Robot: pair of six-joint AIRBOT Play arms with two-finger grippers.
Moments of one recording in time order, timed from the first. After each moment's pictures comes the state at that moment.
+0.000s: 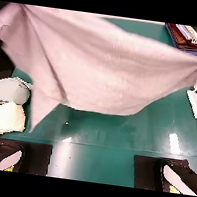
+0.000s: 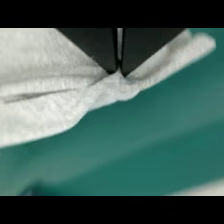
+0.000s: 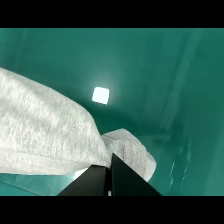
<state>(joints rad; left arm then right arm) -0.13 -0.99 1.71 1.14 -1.29 -1.31 -0.07 -1.00 1.68 -1.20 1.74 1.61</state>
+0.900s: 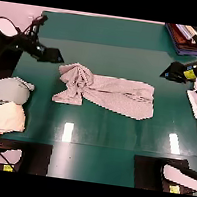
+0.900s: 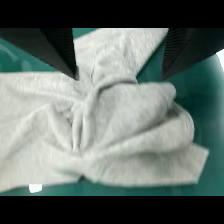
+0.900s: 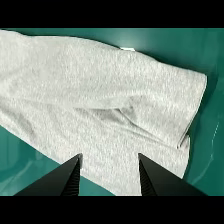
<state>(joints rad) -0.04 -1.35 1.39 1.11 -1.18 -1.38 -0.14 -1.26 1.41 -1.10 1.43 1.50</state>
